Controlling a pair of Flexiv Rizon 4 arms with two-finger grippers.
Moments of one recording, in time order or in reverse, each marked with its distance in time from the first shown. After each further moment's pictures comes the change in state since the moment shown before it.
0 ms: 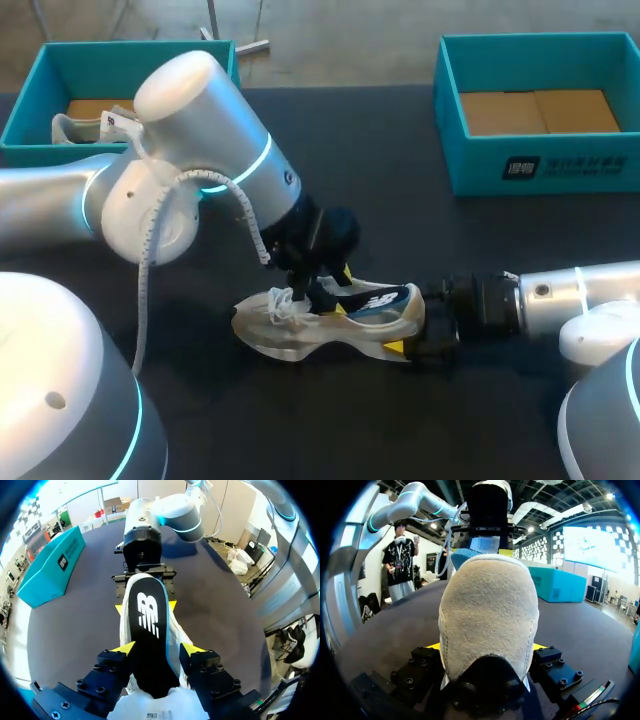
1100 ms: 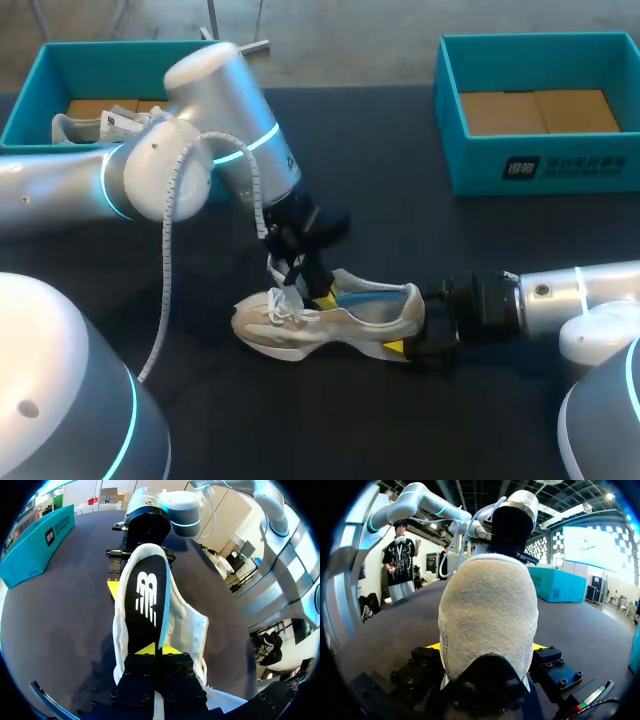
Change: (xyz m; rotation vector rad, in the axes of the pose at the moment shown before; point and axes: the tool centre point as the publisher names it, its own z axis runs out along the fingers) left arm -0.009 0.034 0.022 0.008 0.267 -0.095; right arm 0.000 0.000 0.000 0.000 0.000 0.000
